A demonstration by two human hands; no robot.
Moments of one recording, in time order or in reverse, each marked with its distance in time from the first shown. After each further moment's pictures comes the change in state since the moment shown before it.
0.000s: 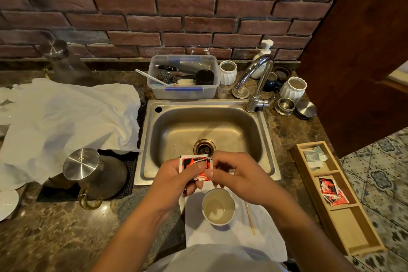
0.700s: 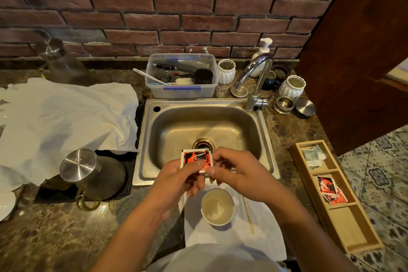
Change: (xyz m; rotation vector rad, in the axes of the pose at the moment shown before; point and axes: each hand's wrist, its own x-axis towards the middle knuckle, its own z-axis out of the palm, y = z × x) left_hand 0.006 0.000 0.004 -0.078 -0.048 -0.068; right_hand 0.002 0.007 -0.005 0.008 0.022 0.038
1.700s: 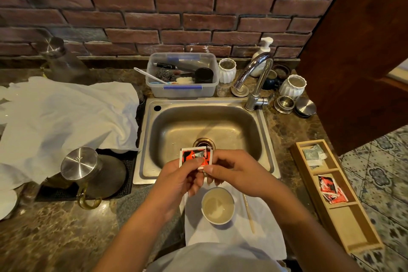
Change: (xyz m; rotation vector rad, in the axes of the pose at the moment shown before) left_hand 0.000 -0.005 0.001 -0.055 0.042 -0.001; right_hand 0.008 0.008 0.004 0.148 -0.042 0.017
